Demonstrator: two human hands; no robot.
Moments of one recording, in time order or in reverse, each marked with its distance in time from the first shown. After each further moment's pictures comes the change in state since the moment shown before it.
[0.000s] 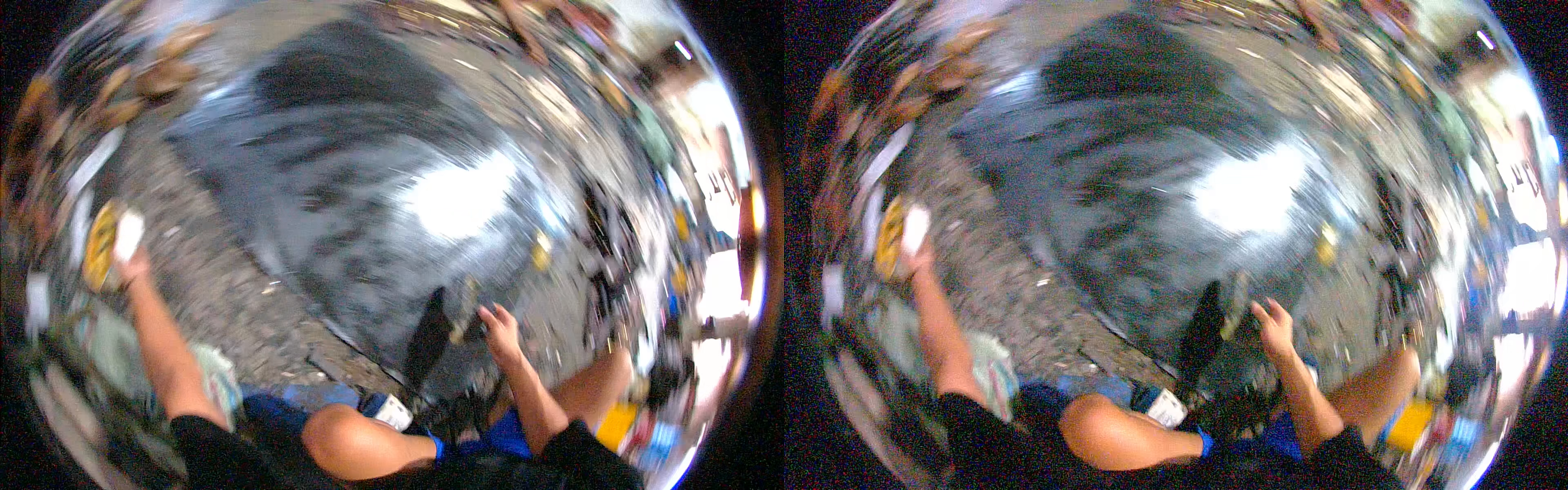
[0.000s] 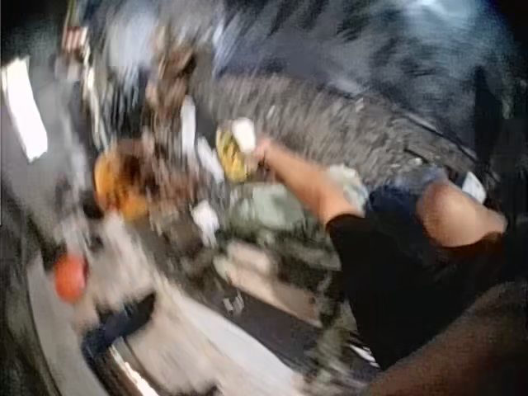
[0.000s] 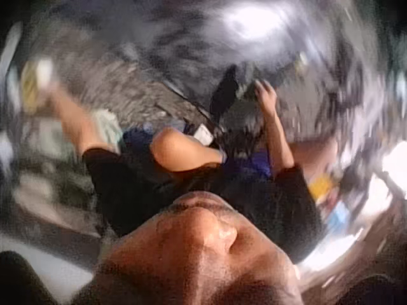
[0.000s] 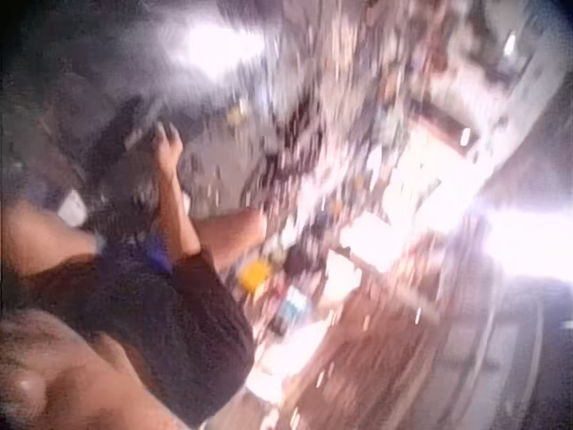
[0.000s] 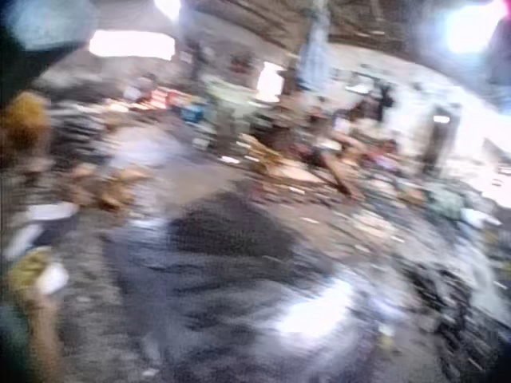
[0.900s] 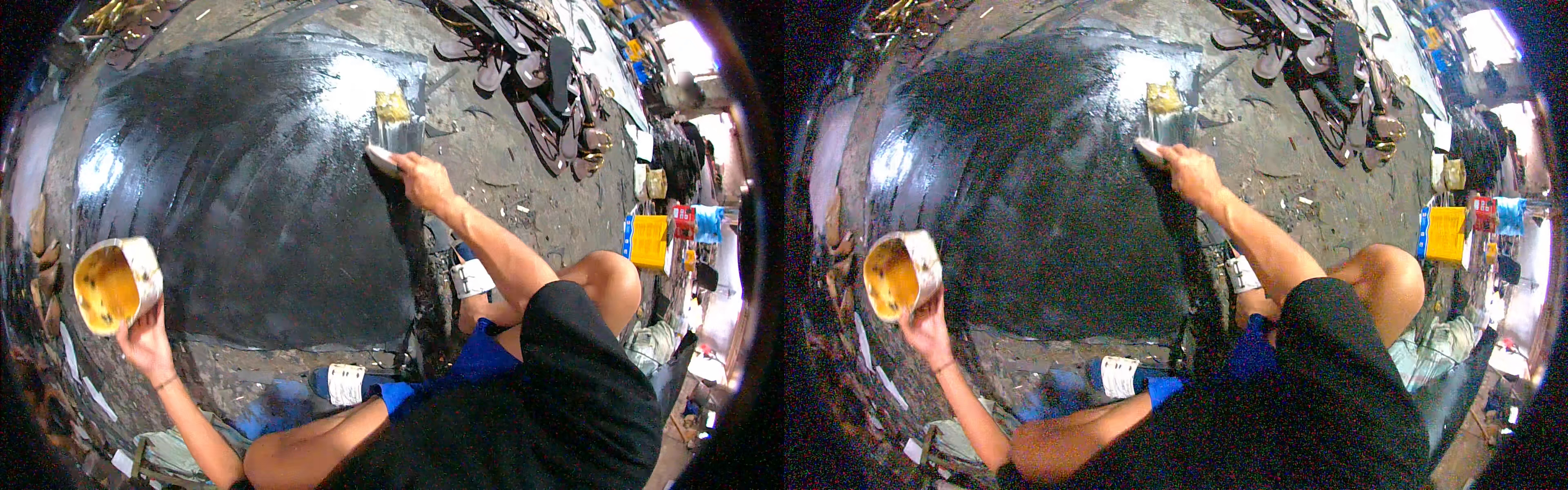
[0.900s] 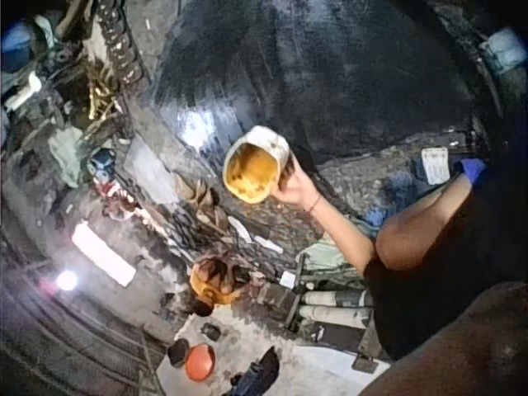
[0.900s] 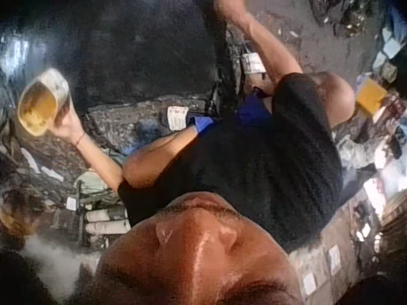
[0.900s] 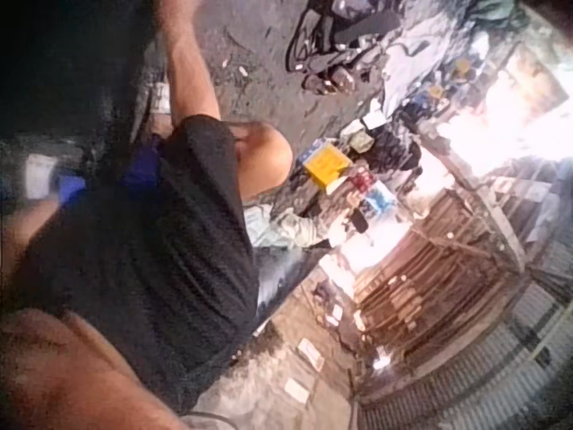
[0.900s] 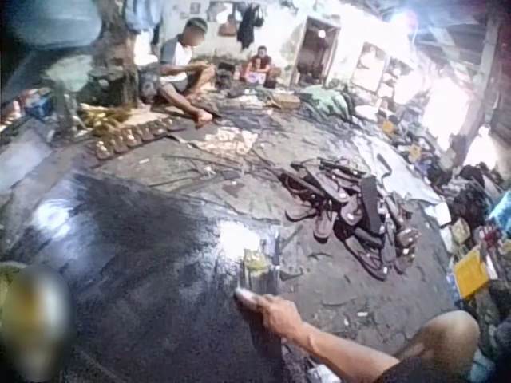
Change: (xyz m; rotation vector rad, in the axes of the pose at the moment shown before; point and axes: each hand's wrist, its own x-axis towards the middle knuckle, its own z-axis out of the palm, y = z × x) left_hand -0.345 -0.210 0.411 0.088 -0.231 -0.722; right_hand 0.081 0.019 -0.180 -0.923 0.278 -0.573
